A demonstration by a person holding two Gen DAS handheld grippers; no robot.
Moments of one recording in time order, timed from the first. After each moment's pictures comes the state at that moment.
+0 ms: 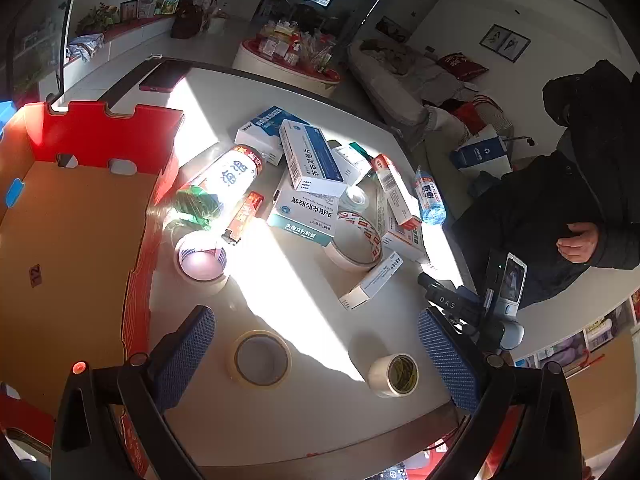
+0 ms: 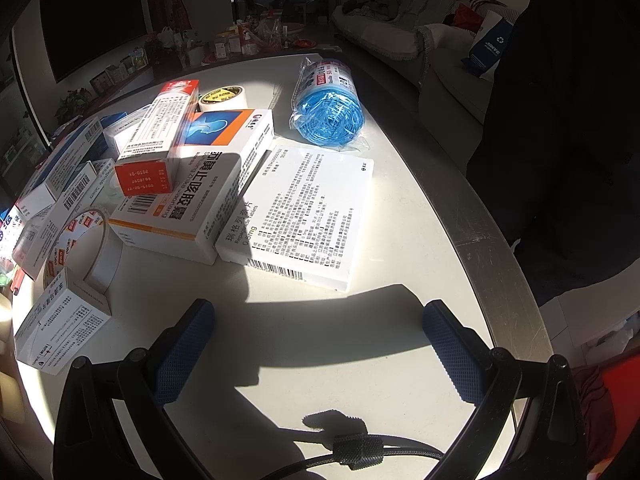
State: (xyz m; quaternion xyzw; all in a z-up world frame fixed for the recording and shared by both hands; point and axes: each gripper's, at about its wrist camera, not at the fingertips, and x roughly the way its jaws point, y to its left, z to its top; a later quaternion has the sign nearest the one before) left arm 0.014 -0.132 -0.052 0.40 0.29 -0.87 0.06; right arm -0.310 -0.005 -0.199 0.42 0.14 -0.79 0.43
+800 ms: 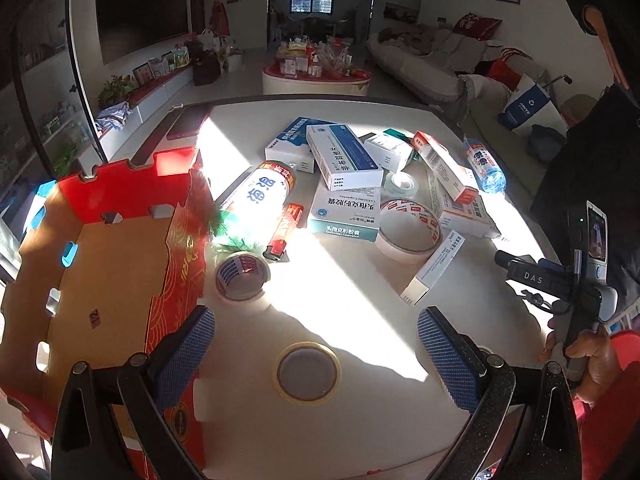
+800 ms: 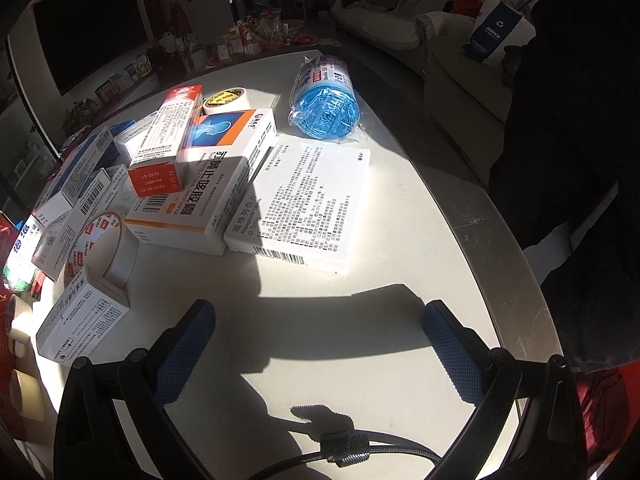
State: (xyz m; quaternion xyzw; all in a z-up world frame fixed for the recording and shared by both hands) left arm -0.002 -0.096 -0.054 0.42 0.11 -0.88 0.18; right arm -0.316 0.005 -0.193 0.45 0.10 -0.77 0.45
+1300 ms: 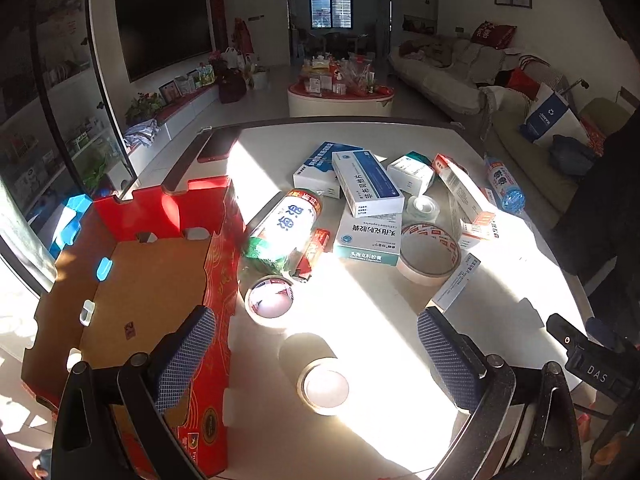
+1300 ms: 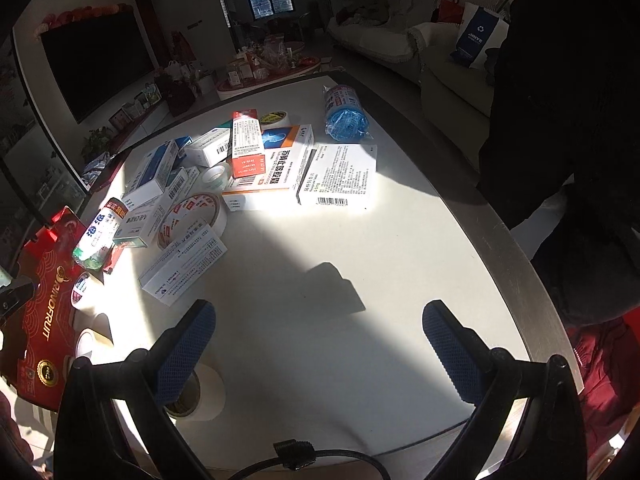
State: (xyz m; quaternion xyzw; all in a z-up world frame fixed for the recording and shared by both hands) left arm 0.003 -0.090 -0.031 0.40 0.08 -0.89 0.23; right arm -0.238 0.083 -0.142 0.43 0.06 -0.77 0.47
